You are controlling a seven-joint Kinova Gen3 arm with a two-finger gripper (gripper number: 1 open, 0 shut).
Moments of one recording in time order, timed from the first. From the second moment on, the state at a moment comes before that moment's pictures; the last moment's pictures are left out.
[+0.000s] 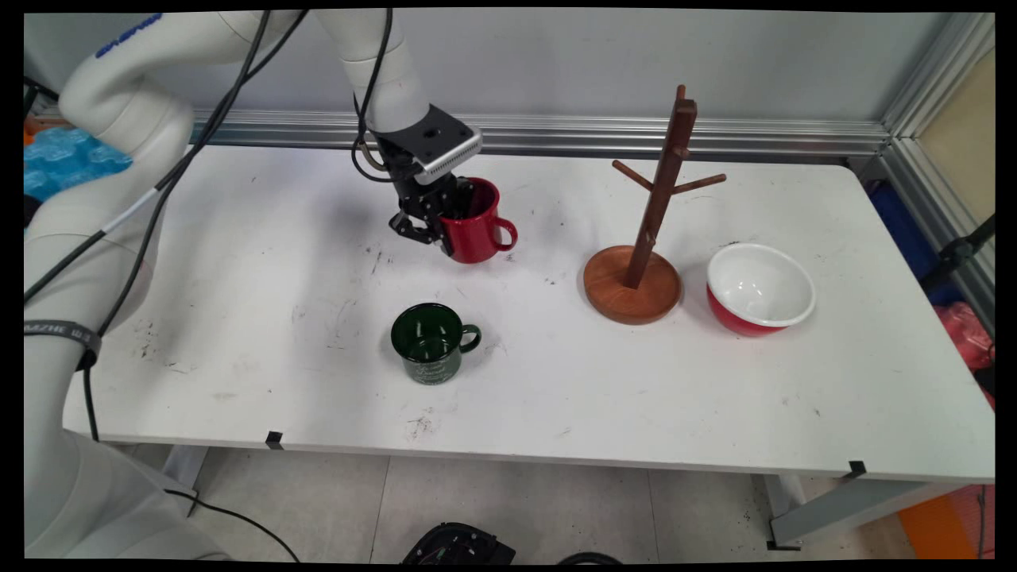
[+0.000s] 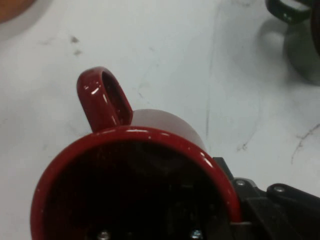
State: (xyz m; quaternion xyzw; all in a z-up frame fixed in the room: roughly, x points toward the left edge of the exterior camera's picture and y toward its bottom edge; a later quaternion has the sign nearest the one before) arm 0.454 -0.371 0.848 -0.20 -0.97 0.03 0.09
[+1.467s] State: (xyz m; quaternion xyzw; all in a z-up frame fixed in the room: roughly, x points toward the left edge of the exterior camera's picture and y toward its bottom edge) arm 0.469 -0.368 0.800 -0.20 -0.98 0.02 0.08
